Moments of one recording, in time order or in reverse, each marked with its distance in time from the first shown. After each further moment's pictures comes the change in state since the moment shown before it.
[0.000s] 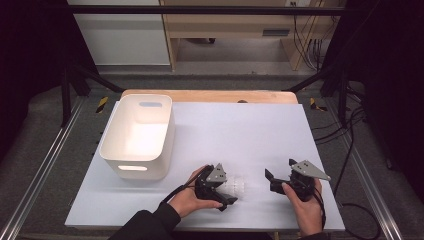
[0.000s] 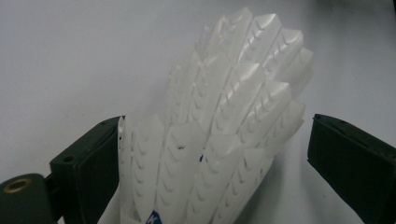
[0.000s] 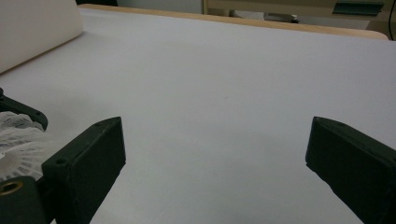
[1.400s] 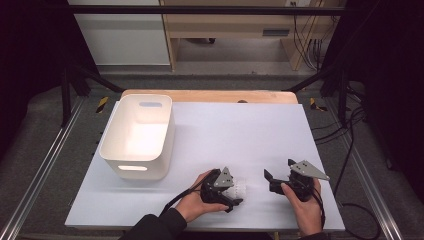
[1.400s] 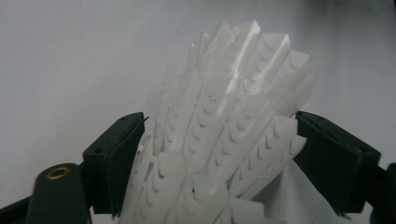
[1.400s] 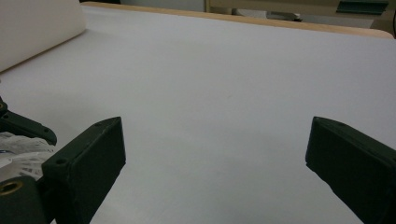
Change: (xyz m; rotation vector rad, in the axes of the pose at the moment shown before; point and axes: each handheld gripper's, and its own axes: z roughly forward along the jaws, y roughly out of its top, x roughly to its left) left arm -0.017 0.006 0.009 0.011 0.031 0.053; right arm 0.002 -0.001 0.001 0.005 0.009 -0.004
